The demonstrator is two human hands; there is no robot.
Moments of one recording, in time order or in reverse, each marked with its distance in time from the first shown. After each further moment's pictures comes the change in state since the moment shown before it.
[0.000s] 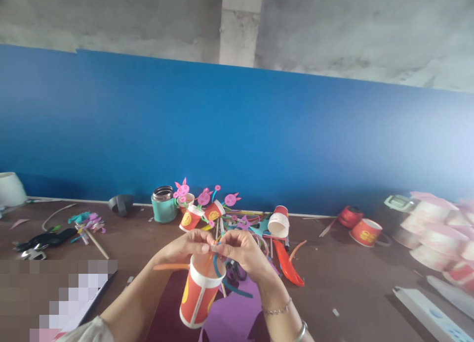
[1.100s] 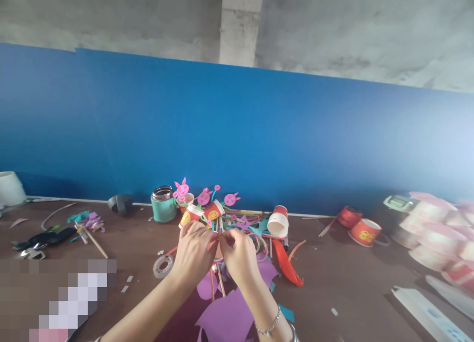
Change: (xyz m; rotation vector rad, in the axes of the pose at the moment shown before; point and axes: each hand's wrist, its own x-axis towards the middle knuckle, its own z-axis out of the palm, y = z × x) left_hand 0.004 -0.015 0.041 1.753 0.751 0.497; right_hand 0.003 0.009 0.018 -0.893 0.470 -0.151
